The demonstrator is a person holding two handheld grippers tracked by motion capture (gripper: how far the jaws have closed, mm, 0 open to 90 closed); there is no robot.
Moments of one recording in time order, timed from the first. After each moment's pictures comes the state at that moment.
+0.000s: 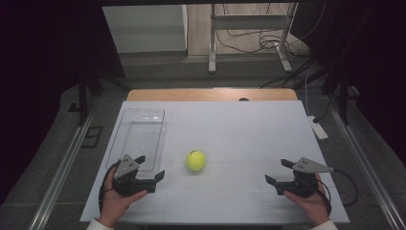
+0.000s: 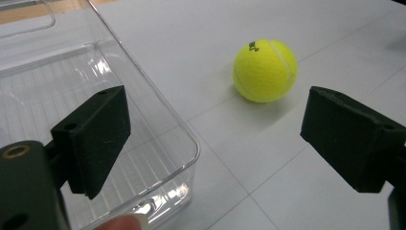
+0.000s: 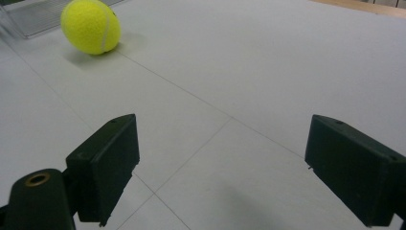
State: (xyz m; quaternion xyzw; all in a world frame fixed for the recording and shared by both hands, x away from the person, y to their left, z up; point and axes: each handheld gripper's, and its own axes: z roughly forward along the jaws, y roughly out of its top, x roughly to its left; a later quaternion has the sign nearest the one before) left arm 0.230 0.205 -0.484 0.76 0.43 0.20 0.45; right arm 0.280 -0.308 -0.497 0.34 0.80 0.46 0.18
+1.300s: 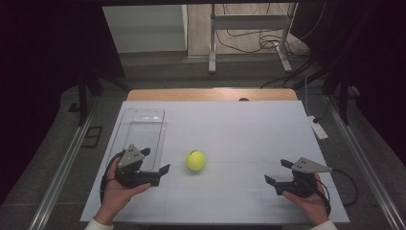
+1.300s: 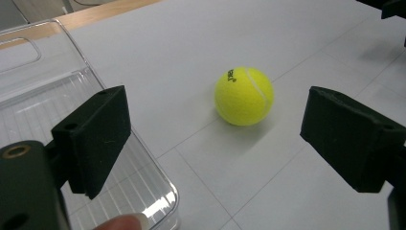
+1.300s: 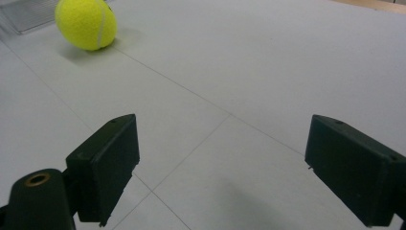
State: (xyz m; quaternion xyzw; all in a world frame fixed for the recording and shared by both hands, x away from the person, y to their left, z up) left arm 0.241 0.191 -0.451 0.78 0.41 0.19 0.44; right arm 0.280 -0.306 -0.499 0.35 0.80 0.45 0.19
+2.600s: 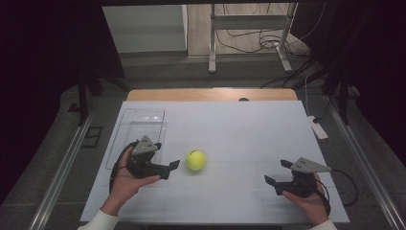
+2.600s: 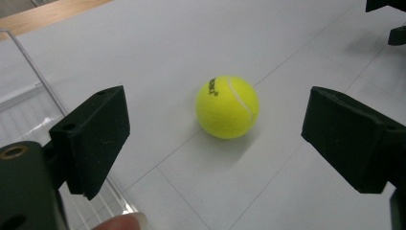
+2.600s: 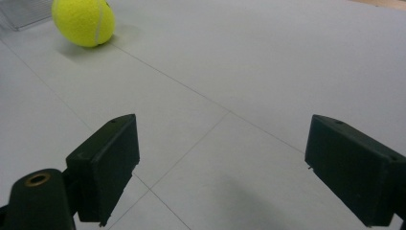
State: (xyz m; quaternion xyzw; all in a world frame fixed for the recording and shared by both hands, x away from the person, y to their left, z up) left arm 0.268 0.167 -0.439 0.81 0.39 0.15 0.42; right arm 0.281 -0.306 -0.500 0.35 0.80 0.45 0.19
